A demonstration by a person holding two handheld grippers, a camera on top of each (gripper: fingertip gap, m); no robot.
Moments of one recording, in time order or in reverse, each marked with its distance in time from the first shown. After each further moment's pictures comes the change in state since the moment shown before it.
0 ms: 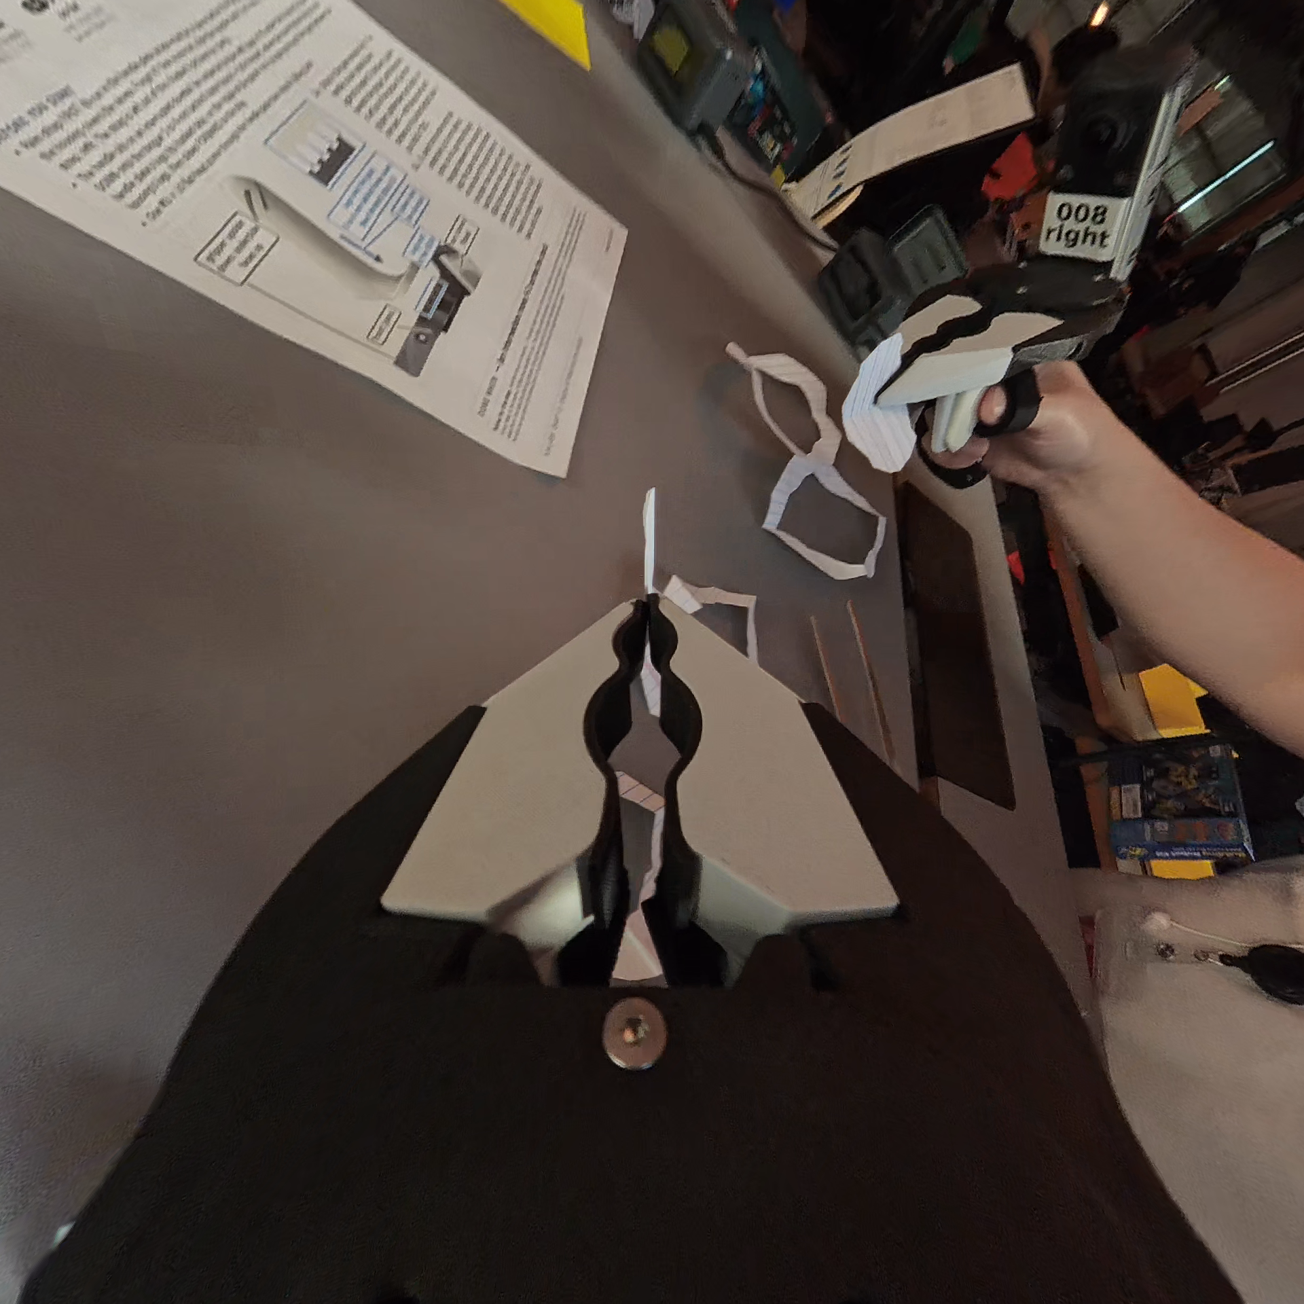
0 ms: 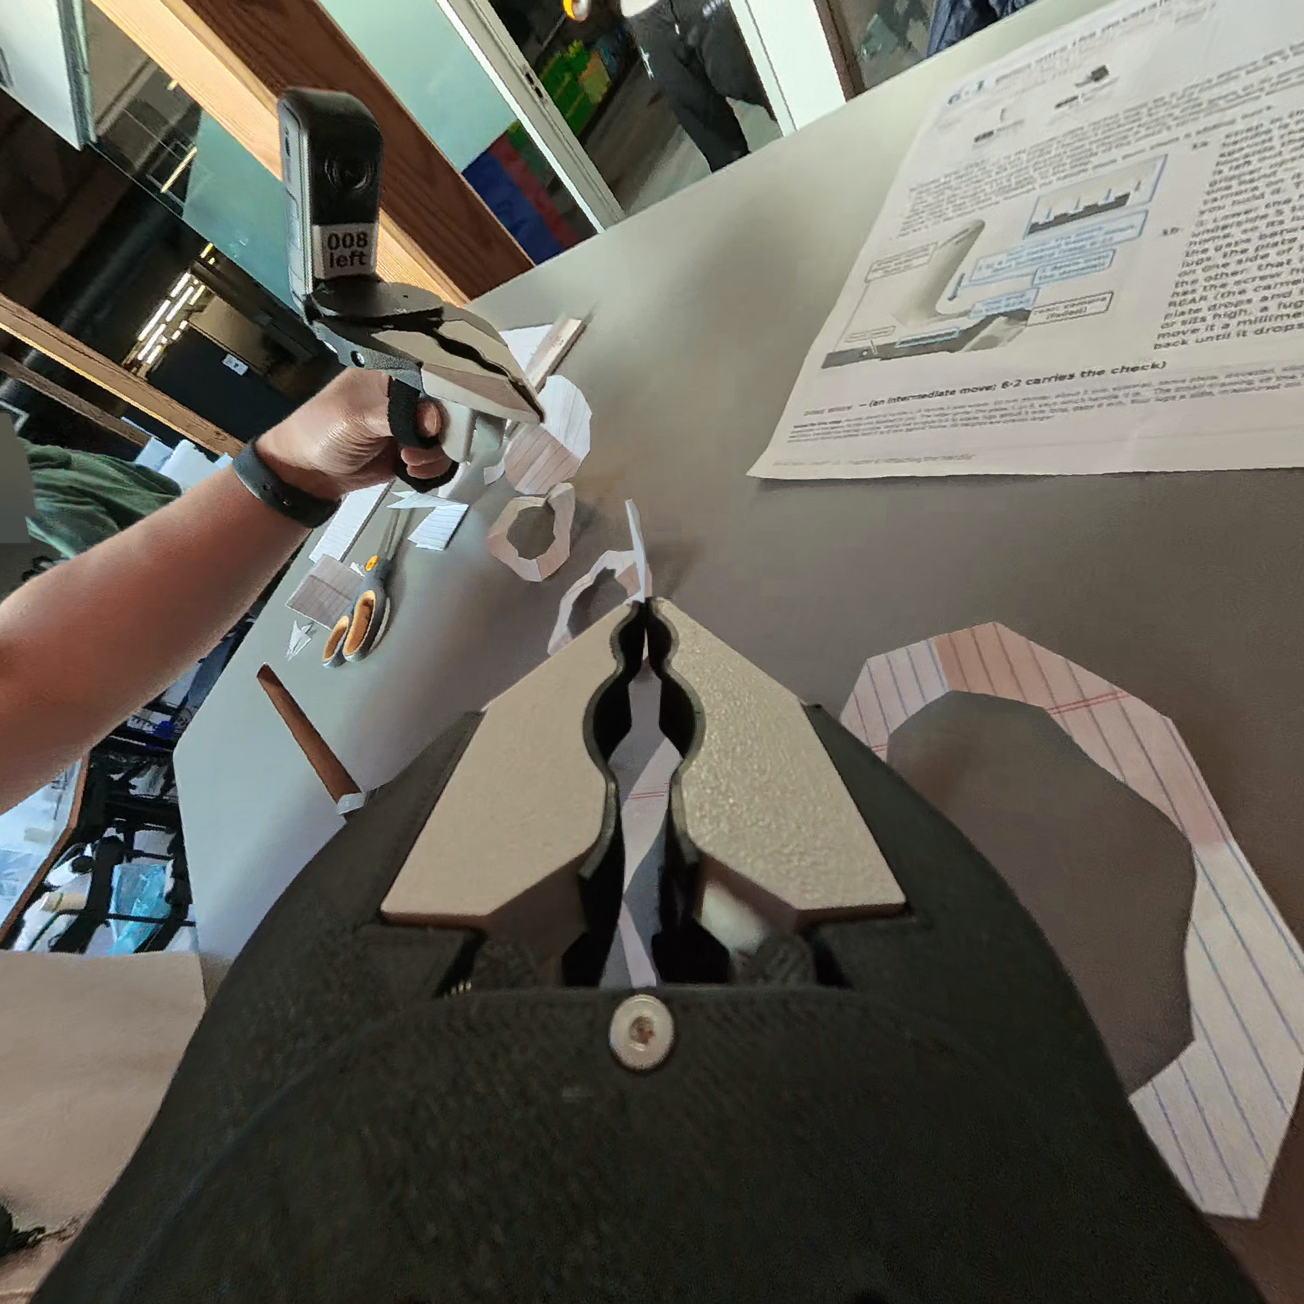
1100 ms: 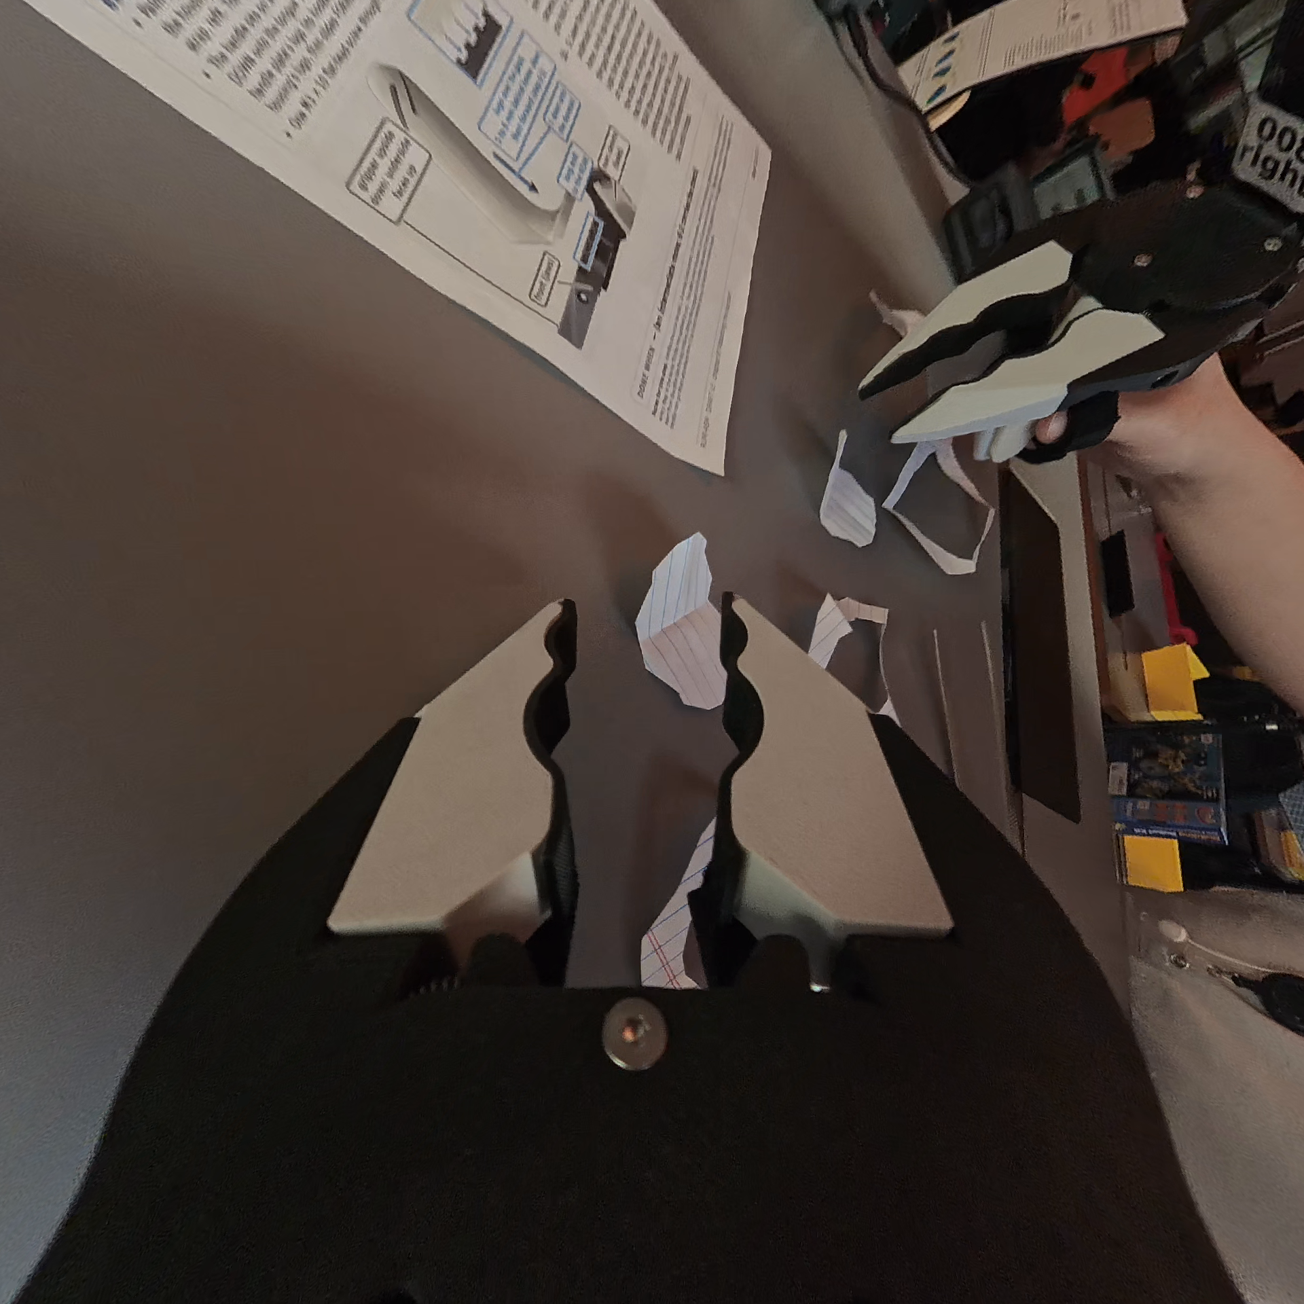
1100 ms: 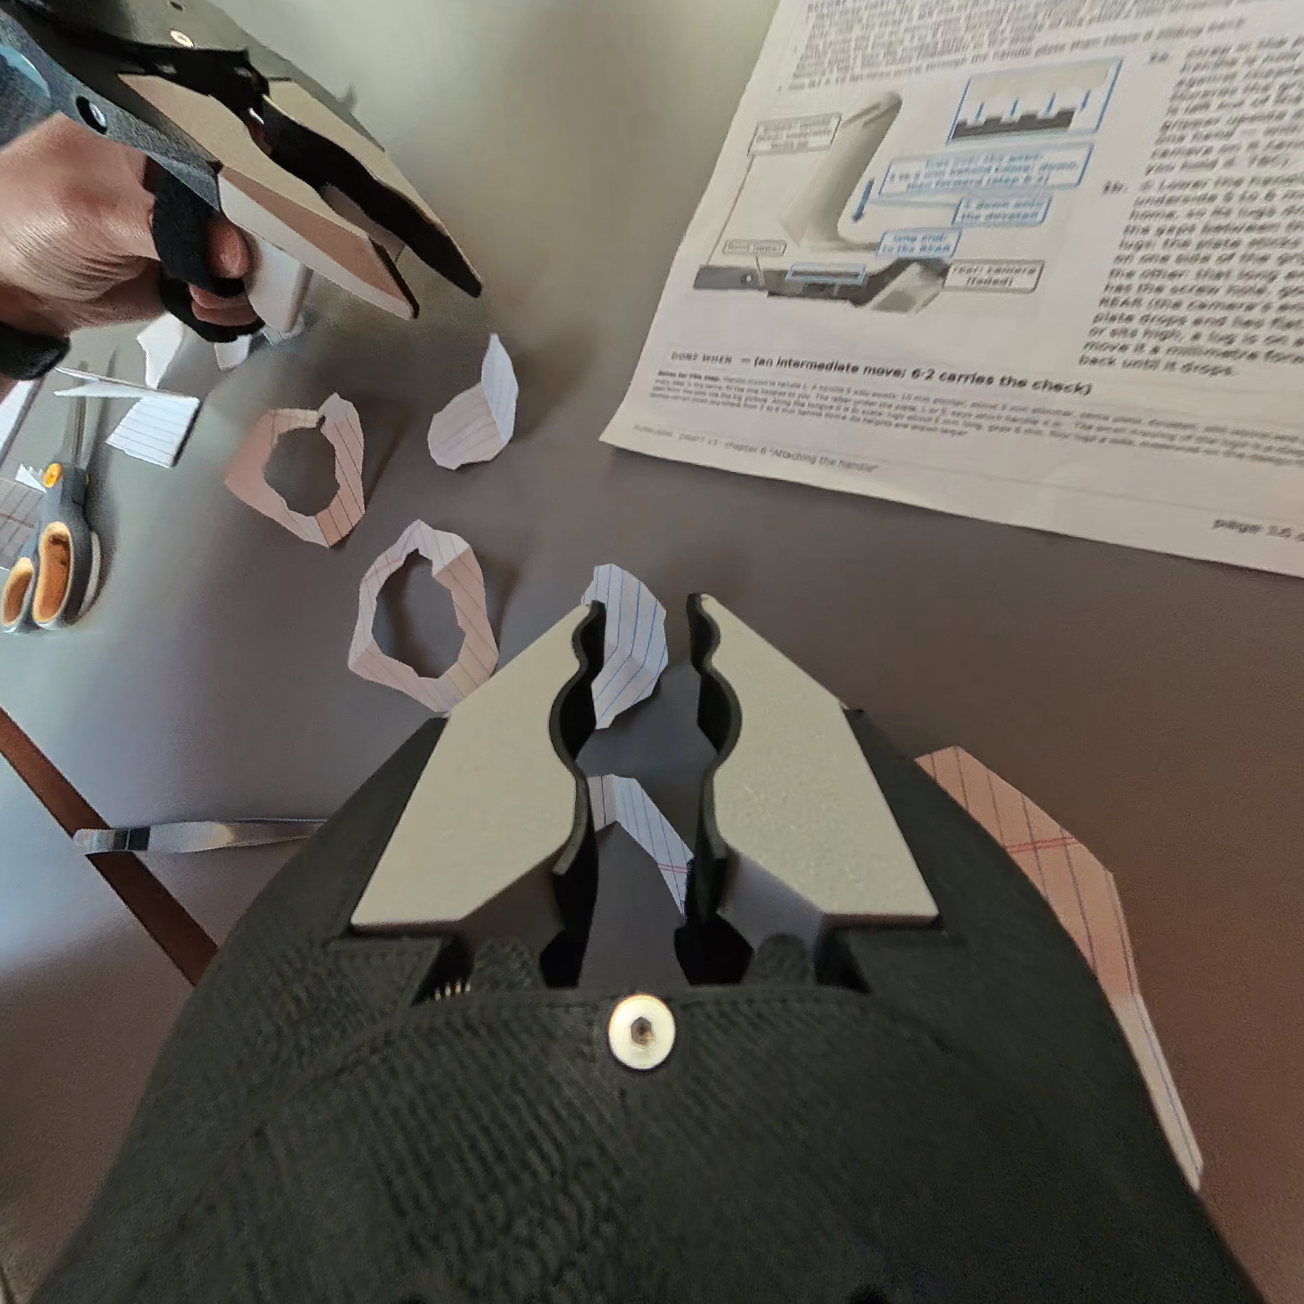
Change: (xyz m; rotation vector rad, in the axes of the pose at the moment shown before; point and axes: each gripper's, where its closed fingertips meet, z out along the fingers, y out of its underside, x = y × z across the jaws) left arm -0.059 -0.004 0.020 -0.088 -0.020 -0.069; right arm 0.047 0.007 0.050 -0.250 0.257 -0.122
